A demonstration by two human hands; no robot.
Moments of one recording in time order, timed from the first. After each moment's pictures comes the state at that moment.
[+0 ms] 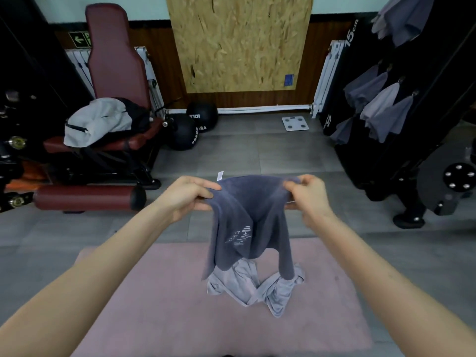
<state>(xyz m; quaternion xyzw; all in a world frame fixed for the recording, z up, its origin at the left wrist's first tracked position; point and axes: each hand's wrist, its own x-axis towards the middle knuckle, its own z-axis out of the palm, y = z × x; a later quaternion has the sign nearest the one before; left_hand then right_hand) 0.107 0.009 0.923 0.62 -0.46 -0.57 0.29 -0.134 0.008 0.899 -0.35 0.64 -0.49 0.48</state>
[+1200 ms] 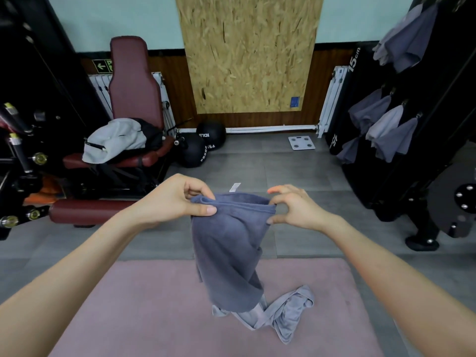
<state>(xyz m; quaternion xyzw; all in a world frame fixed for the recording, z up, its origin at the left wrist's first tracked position) 0.140 0.048 0.997 0.51 -0.71 -0.41 0.25 -0.135 -0.014 0.902 -0.84 0.49 -0.11 0.19</state>
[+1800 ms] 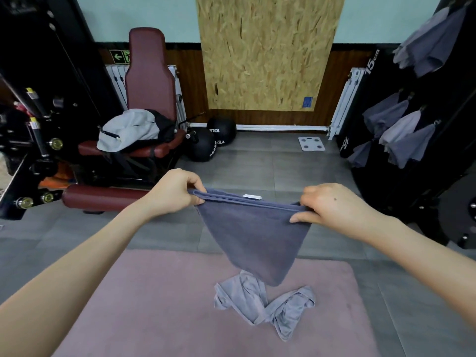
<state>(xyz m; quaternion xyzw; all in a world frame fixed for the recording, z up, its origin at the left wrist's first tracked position) 0.179 0.037 0.967 0.61 -0.73 -0.20 0.21 -0.143 0.026 0.960 -0.92 0.34 -0.14 -0.11</state>
